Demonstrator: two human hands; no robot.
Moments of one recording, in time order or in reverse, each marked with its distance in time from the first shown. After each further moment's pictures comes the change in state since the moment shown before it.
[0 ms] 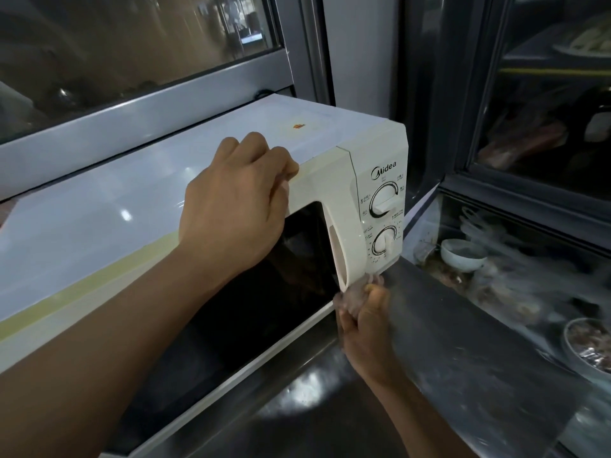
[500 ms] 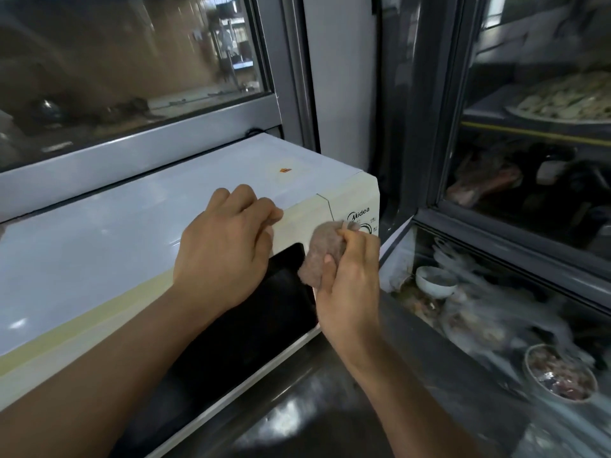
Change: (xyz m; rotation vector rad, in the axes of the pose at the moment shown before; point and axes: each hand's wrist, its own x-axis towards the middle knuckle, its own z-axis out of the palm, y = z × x) left_hand 0.001 0.003 -0.005 -0.032 -0.065 -0.049; right_hand 0.032 -0.131 -0.042 -0.214 0.150 -0.299
